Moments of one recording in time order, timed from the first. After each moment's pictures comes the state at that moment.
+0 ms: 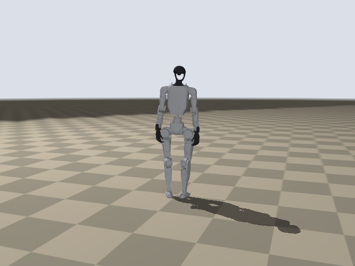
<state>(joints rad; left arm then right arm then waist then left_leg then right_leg) 0.06 0.09 0.20 1.56 0.52 0.21 -0.29 -0.01 -0.13 0.04 1.58 -0.80 0.10 0.16 -0.07 0.03 -0.08 0.01 -0.05 0.25 0.05 -0.11 0.04 0.01 -0.03 -0.30 0.03 -0.11 0.03</state>
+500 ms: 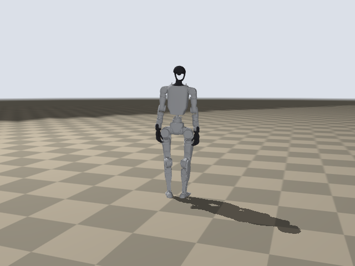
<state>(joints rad) 0.05 0.09 0.20 1.56 0.52 0.20 -0.29 -0.01 -0.12 0.05 1.58 -0.80 0.10 0.16 -0.07 0.03 -0.09 0.01 -0.05 0.25 0.05 -0.11 0.04 0.00 -0.03 -0.30 0.03 -0.11 0.02</state>
